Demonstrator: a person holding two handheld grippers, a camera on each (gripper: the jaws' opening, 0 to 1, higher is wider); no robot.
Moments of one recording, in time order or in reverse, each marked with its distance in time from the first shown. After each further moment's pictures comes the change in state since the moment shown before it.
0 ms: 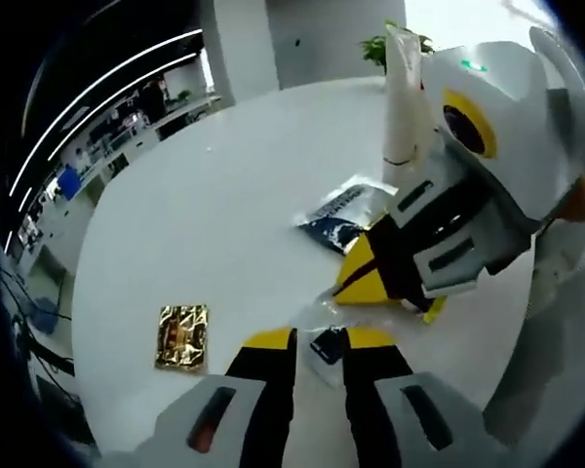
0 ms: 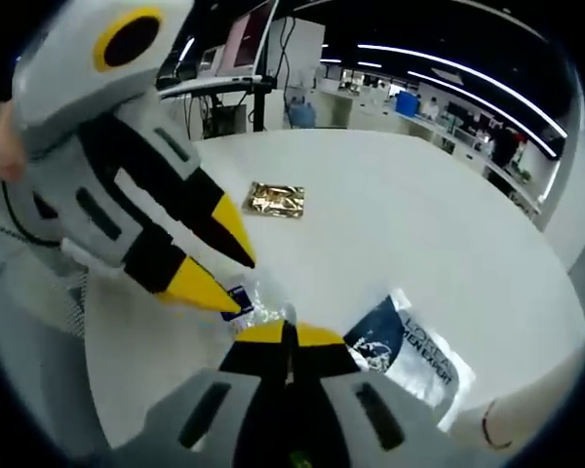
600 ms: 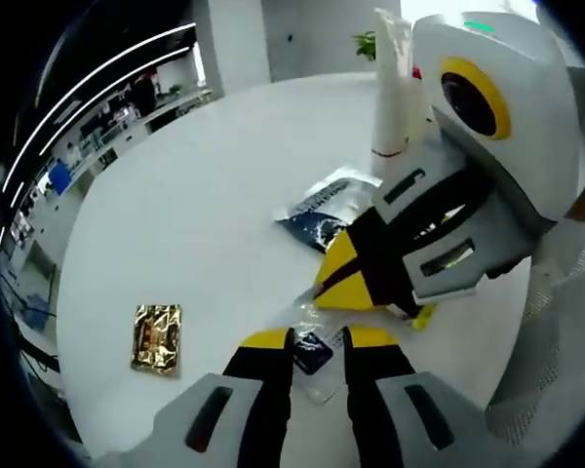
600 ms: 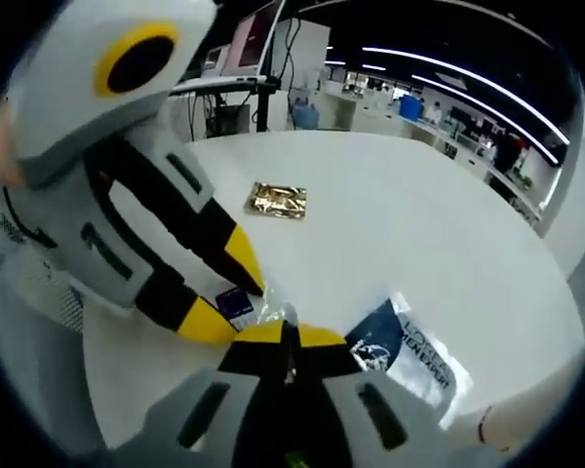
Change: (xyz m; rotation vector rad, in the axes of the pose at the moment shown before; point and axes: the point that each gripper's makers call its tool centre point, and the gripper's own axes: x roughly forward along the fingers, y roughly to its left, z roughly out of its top) left arm 0.011 -0.009 -0.005 -0.042 0.009 -0.034; right arm 0.000 0.000 0.001 -0.039 0.001 0.000
